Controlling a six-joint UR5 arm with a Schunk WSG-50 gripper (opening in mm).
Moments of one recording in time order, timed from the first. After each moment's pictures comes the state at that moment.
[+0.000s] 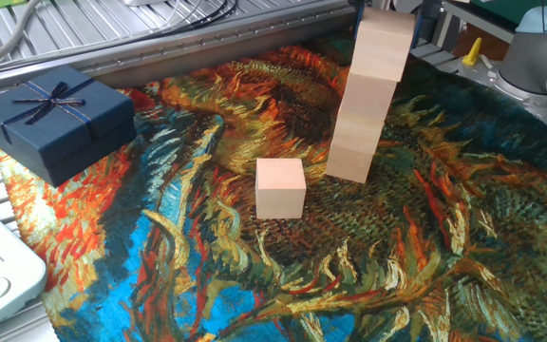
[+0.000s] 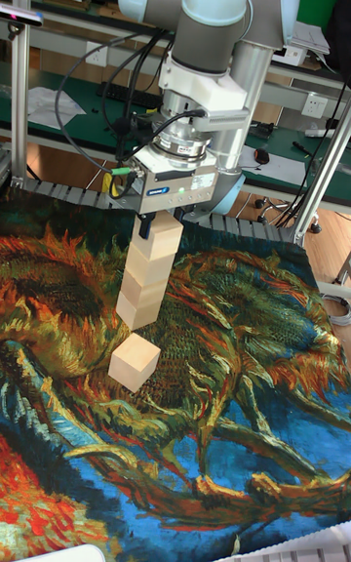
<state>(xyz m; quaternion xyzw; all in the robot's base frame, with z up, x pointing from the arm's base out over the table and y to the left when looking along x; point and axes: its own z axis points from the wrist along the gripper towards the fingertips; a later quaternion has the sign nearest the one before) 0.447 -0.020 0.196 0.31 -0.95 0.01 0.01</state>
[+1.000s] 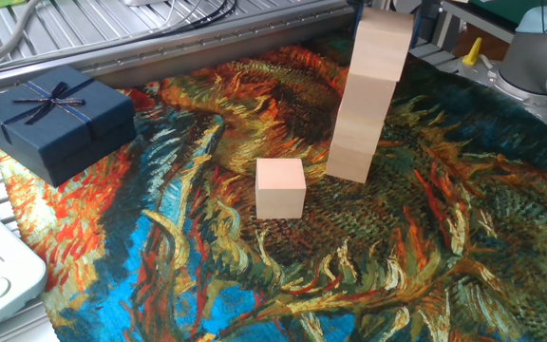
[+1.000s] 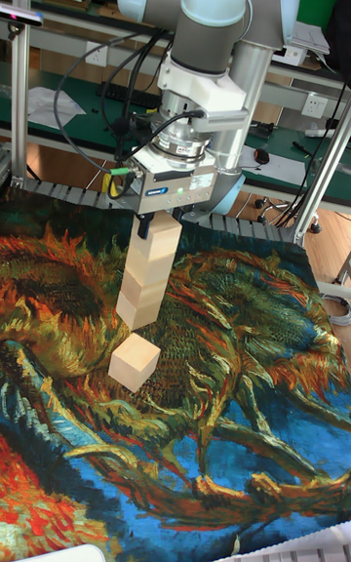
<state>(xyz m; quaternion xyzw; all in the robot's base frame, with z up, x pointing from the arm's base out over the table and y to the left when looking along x) 0.447 -0.023 0.196 0.32 -0.95 0.01 0.02</state>
